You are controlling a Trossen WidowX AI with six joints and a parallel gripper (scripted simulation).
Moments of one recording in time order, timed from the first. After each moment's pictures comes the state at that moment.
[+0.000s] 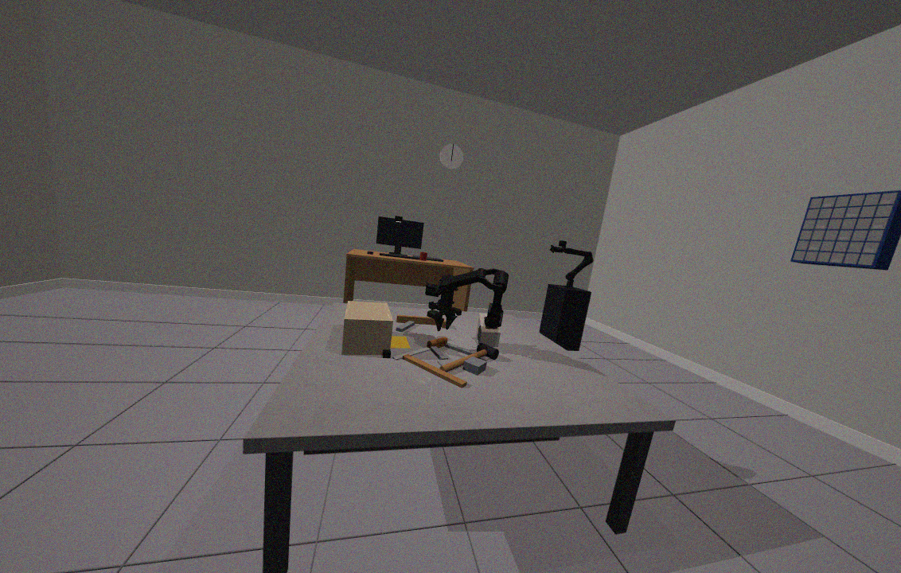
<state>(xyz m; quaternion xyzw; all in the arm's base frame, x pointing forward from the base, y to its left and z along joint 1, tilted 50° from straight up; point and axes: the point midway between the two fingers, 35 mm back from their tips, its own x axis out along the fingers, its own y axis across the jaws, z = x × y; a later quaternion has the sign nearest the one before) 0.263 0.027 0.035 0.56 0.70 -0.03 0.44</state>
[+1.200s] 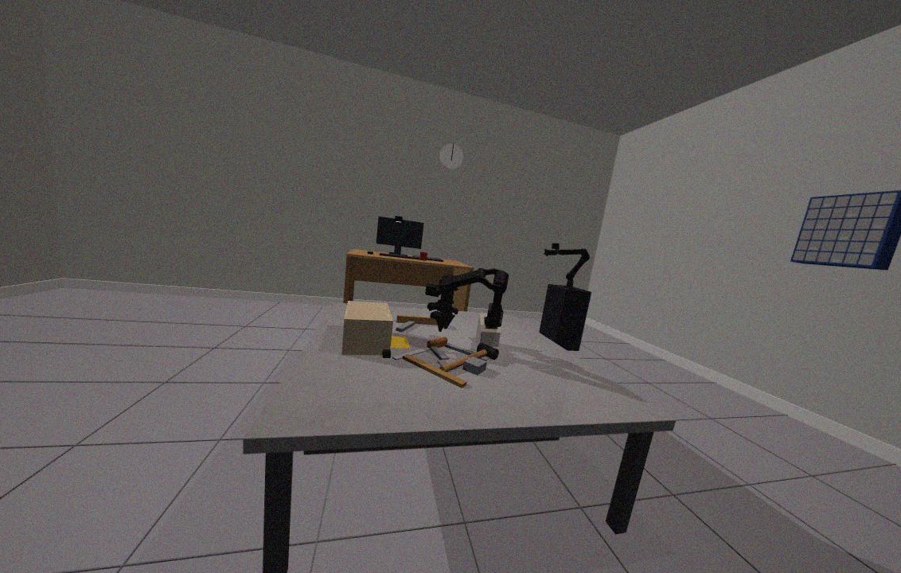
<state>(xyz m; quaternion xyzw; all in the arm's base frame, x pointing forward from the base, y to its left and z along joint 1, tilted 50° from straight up) 0.263 0.026 0.035 0.50 0.70 0.06 0.51</state>
